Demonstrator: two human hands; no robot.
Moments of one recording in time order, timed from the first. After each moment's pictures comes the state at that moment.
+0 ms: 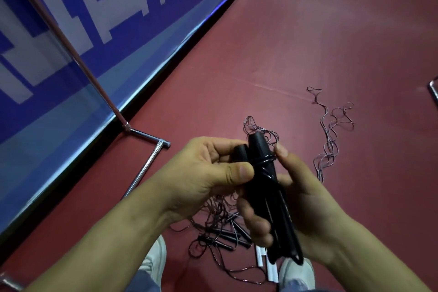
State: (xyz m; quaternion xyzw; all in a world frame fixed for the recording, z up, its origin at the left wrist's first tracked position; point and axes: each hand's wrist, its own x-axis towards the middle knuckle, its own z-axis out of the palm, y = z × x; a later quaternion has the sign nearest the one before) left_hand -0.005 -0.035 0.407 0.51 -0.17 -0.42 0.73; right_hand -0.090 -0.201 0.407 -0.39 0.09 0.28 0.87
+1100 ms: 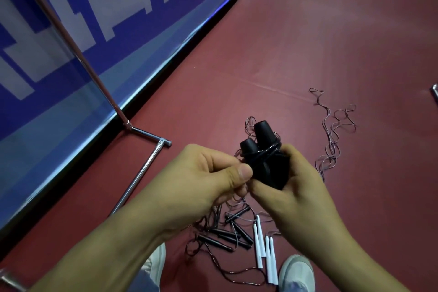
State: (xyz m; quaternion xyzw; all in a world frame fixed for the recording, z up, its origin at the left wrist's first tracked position) left_hand -0.018 -0.021 0.416 0.67 -0.17 -0.34 0.64; right_hand -0.092 -0.180 0.407 -0.75 0.13 -0.07 0.64
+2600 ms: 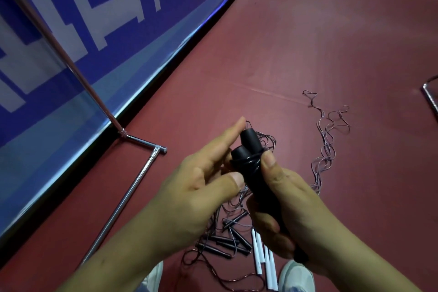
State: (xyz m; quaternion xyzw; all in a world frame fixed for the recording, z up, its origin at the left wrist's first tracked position) left_hand -0.028 -0.027 0.424 0.67 -0.25 -0.24 0.66; right_hand -0.094 -0.188 0.429 -0.59 0.11 0.16 0.79
